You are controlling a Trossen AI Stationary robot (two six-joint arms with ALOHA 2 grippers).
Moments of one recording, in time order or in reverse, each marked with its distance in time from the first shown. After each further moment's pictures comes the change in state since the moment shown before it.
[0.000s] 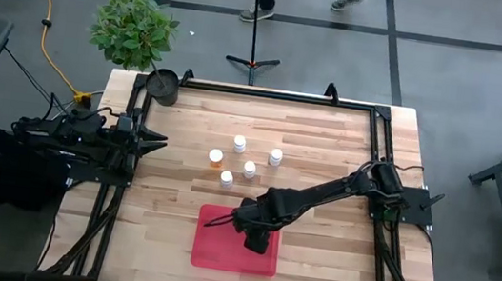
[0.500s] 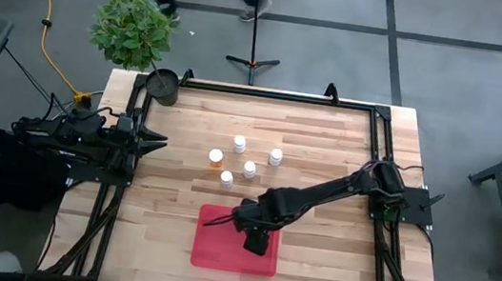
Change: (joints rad) left arm 0.000 0.000 0.000 0.000 0.000 0.000; right arm 0.000 -0.020 0.001 0.023 -0.043 -0.012
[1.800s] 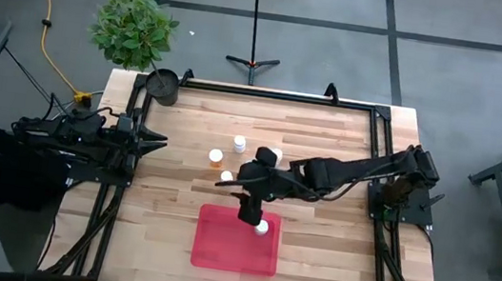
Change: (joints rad) left arm 0.000 0.000 0.000 0.000 0.002 -0.001; right arm -0.074 -0.279 0.002 0.349 0.309 -0.344
